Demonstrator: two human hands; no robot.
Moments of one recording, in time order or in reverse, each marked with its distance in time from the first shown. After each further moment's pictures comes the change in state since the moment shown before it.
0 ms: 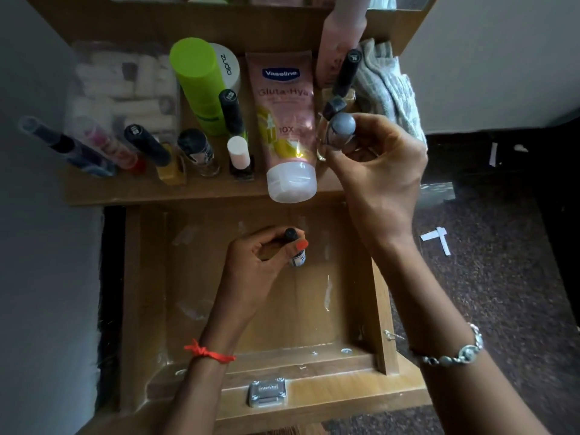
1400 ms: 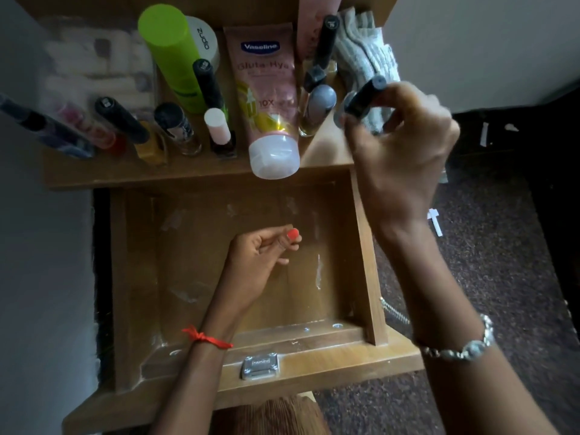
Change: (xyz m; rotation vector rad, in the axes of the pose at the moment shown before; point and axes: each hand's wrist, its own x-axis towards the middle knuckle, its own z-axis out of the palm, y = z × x) left_hand -0.010 -0.020 0.006 -0.011 -0.118 -0.172; right_hand -0.005 -0.008 -0.024 -0.287 0.189 -0.069
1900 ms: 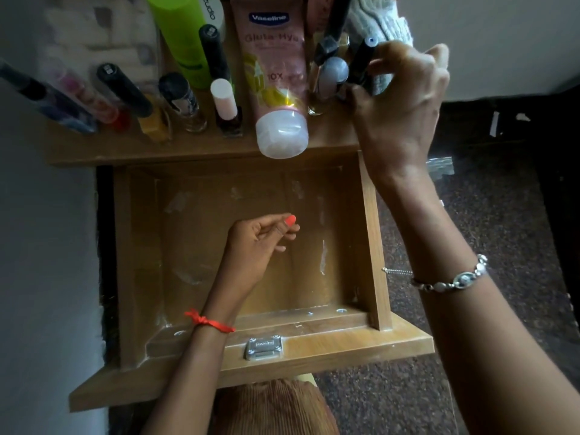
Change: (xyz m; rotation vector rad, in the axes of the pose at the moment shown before) left_hand -0.001 -0.011 -0.006 0.060 0.061 -0.008; right_hand 0.018 0.017 0.024 -0.161 -0.052 -0.027
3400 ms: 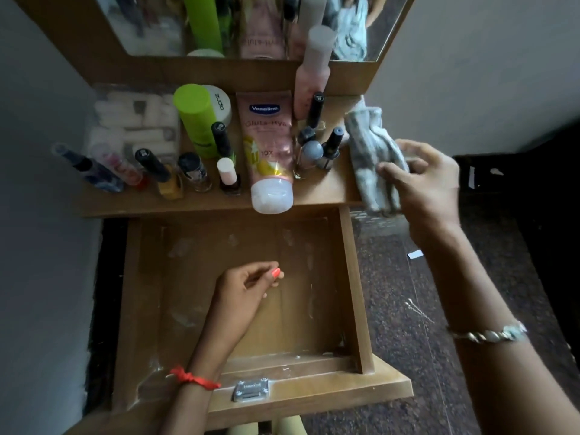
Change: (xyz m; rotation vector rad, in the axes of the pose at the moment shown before) left_hand -0.016 0.018 0.000 0.076 0.104 -0.041; right_hand 0.017 0.042 -0.050 0.474 -0.241 0.395
